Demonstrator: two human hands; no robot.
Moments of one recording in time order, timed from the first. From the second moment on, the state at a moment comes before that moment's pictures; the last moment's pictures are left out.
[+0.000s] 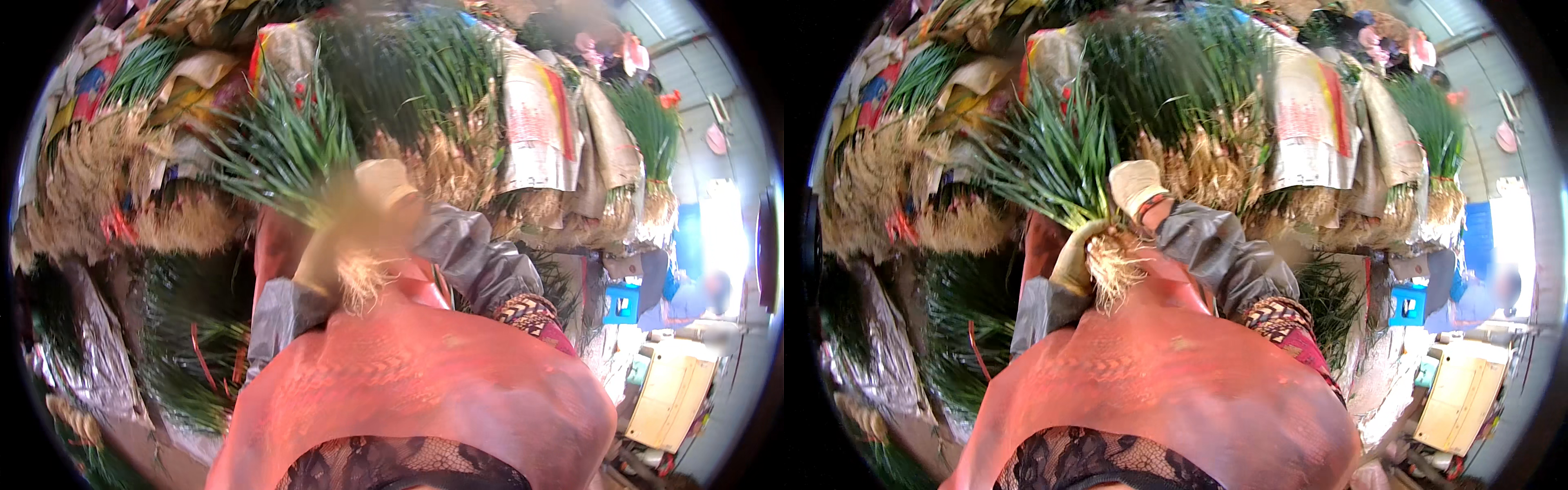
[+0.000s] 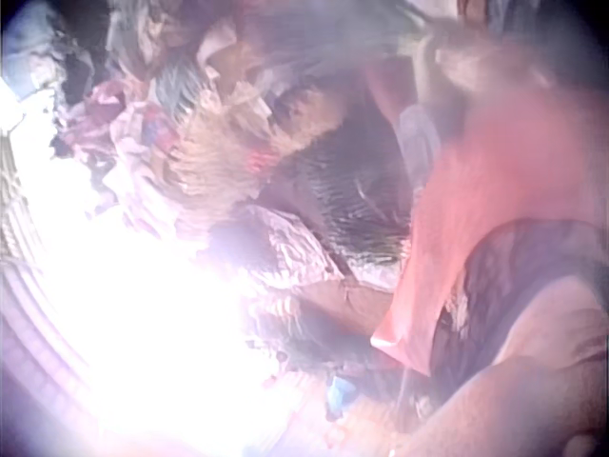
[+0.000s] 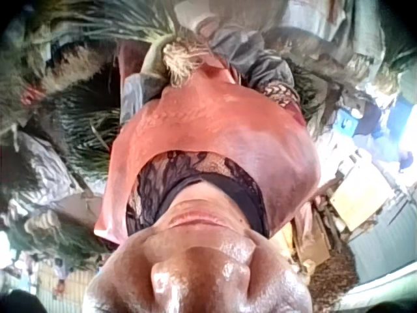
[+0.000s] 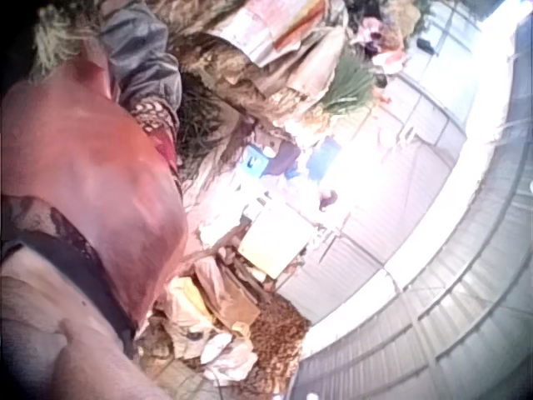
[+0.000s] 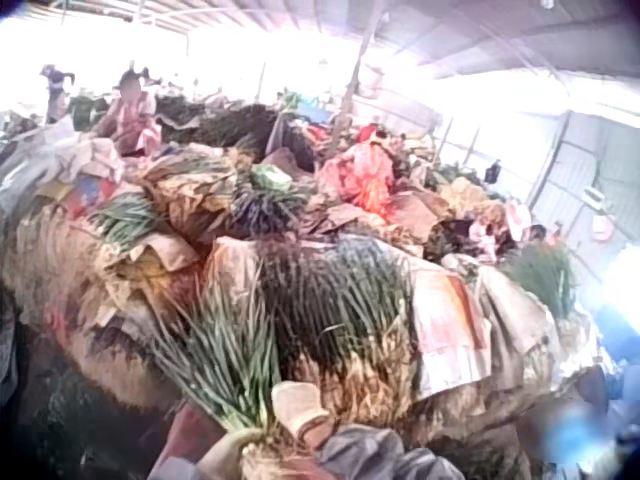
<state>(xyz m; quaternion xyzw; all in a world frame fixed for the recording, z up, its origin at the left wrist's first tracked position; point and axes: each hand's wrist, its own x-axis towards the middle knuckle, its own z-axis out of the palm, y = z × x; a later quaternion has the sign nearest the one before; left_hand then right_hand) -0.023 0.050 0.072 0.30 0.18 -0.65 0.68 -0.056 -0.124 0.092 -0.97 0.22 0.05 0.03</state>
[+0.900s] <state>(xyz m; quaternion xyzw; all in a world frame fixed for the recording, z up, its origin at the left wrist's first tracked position) -0.011 0.027 0.051 0.21 0.08 -0.62 0.75 -0.155 -0.377 0.119 -0.80 0.58 -0.03 0.14</state>
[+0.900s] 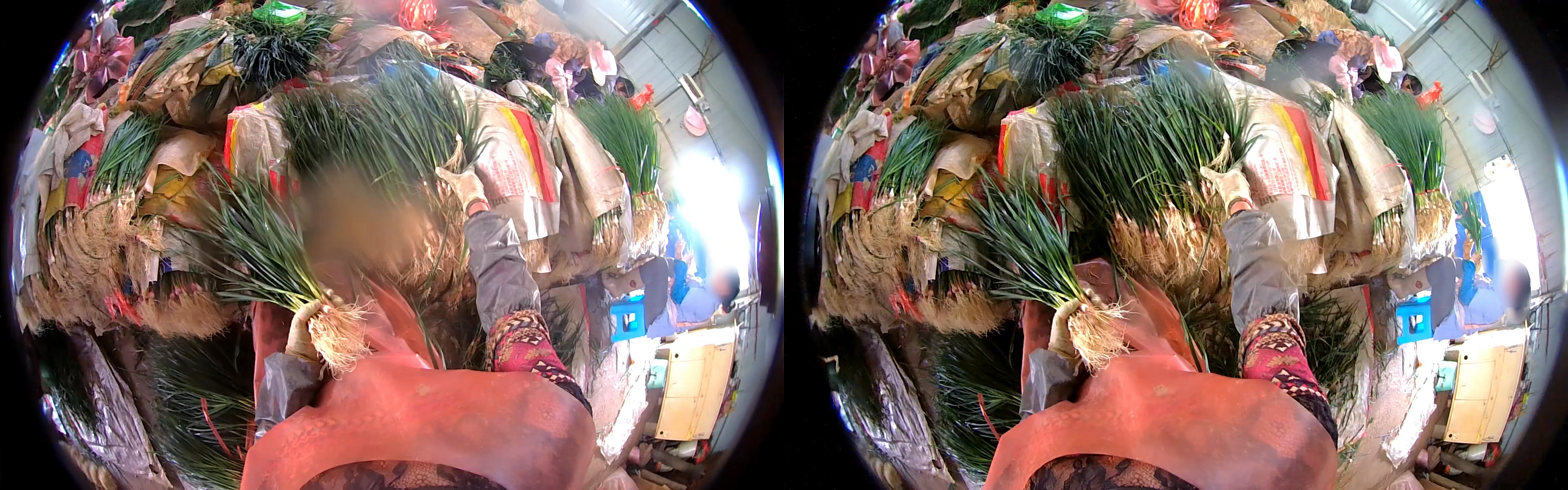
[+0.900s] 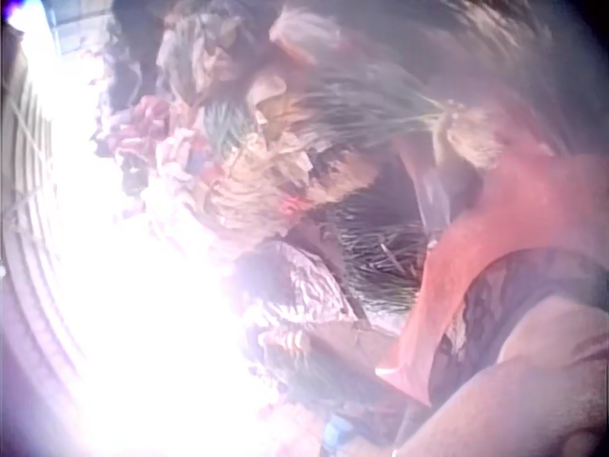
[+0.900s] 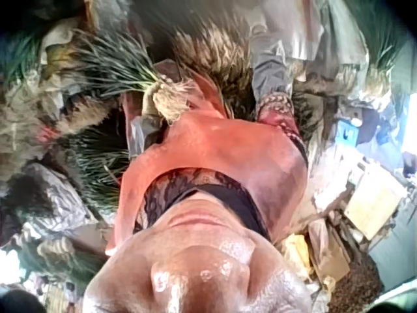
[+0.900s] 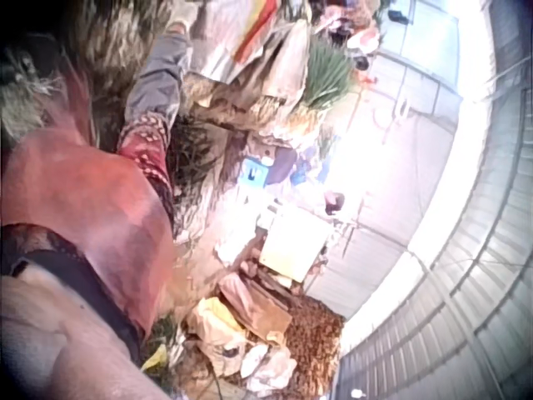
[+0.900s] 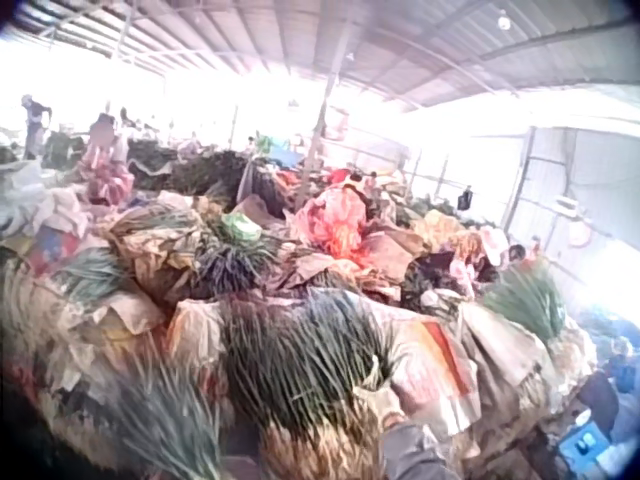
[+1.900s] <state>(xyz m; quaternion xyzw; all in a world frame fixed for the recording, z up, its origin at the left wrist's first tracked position) 0.006 0.054 0.065 0.30 0.01 -0.56 0.77 -0.089 -0.152 0.064 -0.99 0.12 -0.08 -0.01</state>
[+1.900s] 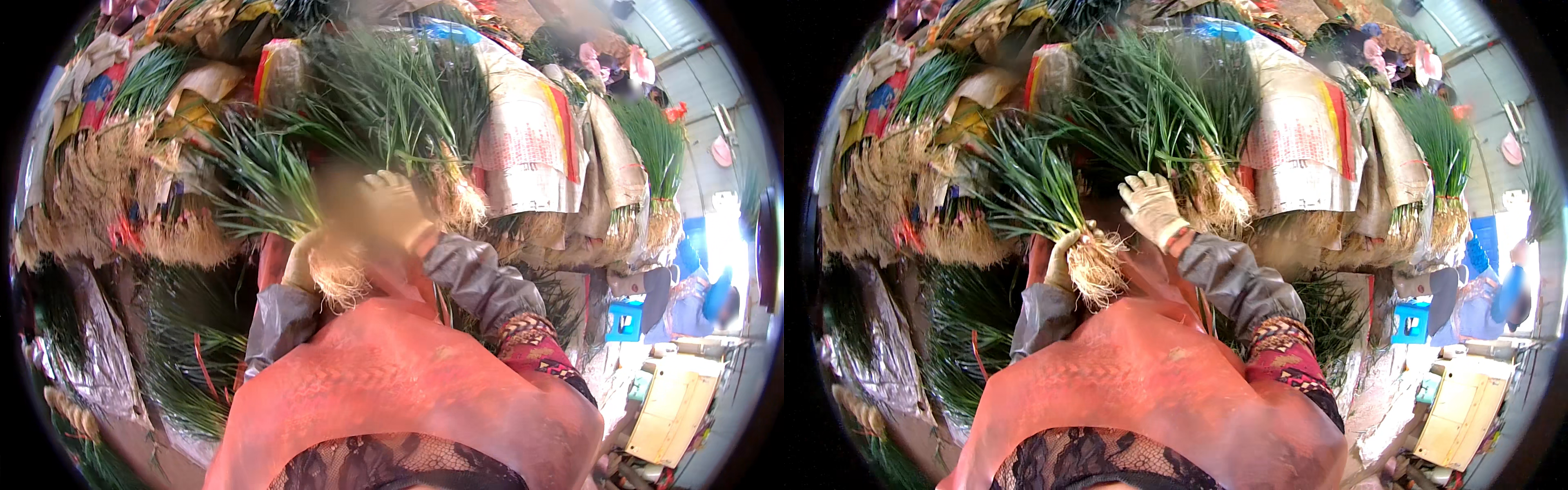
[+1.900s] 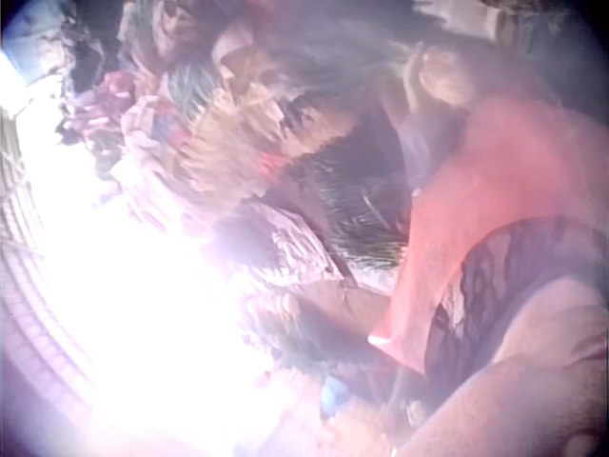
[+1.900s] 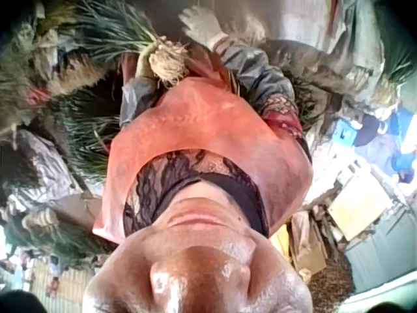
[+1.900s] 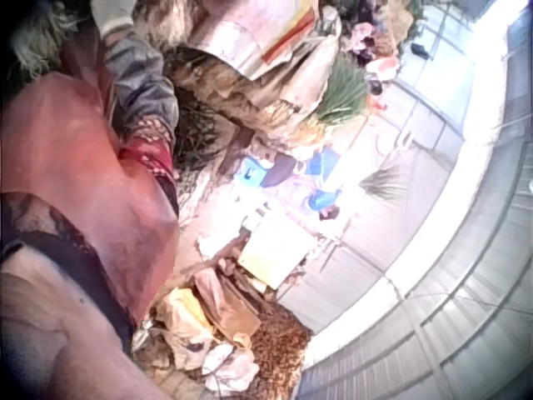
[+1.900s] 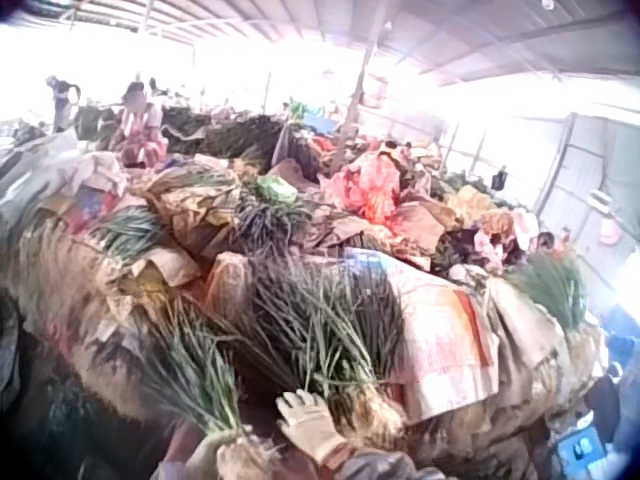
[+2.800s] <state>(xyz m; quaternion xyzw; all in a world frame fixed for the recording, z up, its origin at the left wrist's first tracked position) -0.002 0.085 0.066 0.16 0.09 -0.64 0.75 -0.076 -0.188 0.069 -0.92 0.35 -0.15 -0.05</state>
